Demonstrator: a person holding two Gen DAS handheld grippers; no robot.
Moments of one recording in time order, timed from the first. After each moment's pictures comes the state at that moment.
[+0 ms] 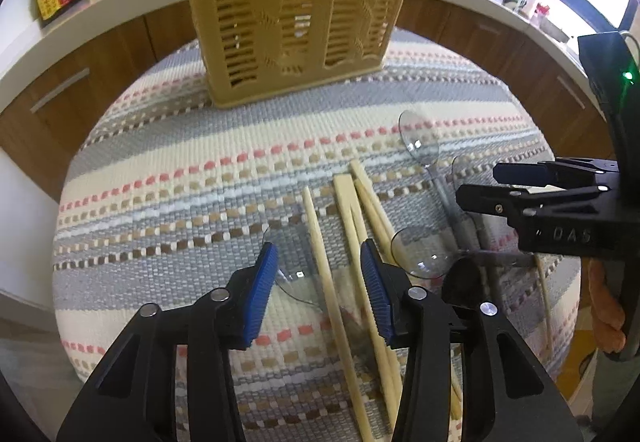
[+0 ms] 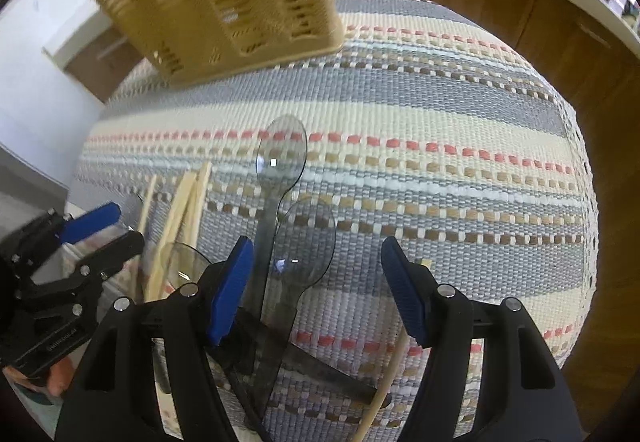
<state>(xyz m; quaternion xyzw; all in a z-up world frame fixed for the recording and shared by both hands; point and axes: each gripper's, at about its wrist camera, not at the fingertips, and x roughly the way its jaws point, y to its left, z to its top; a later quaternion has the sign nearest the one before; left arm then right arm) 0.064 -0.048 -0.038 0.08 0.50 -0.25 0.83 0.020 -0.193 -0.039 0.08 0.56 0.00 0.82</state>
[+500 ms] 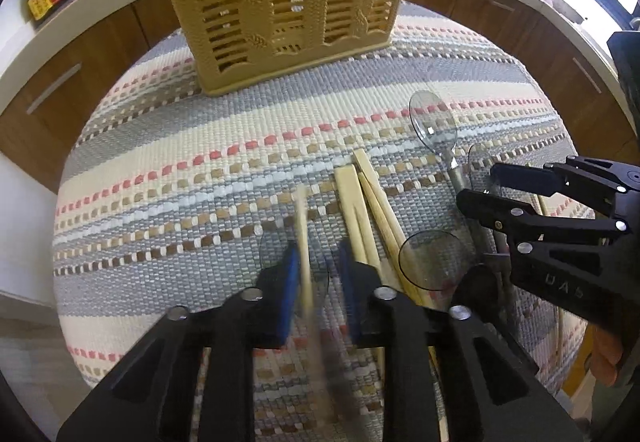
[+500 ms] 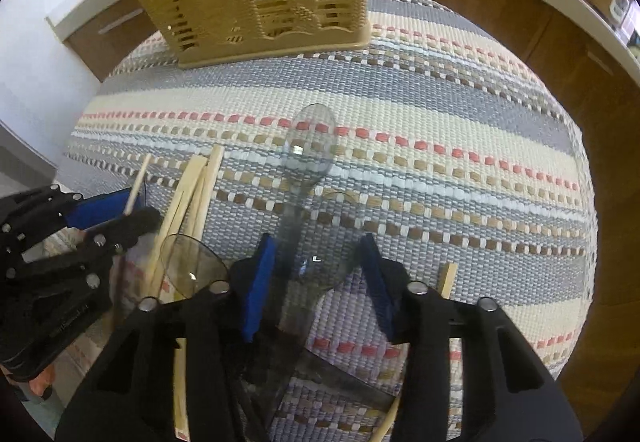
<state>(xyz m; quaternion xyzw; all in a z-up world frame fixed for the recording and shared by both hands) 0.077 -0.077 -0.053 0.12 0.53 -0.22 0.81 0.028 -0.159 -0.045 0.03 0.56 0.00 0.83</state>
